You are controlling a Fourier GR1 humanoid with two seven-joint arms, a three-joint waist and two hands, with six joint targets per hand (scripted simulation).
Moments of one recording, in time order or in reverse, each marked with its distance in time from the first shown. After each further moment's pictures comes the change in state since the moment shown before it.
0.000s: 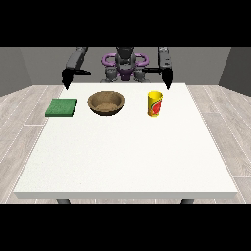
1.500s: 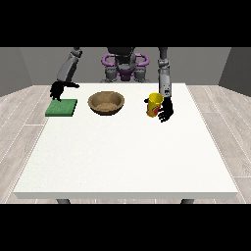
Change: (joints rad) left arm -0.325 0.149 0.235 0.516 0.031 0.107 -0.459; right arm -0.207 -0.132 -0.044 0.201 -0.018 0.130 -0.261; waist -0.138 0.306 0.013
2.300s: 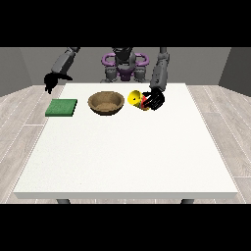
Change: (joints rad) left arm 0.016 0.024 -0.211 -0.052 -0.395 0.417 0.335; right arm -0.095 -0.033 0.023 0.168 -0.006 0.023 0.102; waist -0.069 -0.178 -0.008
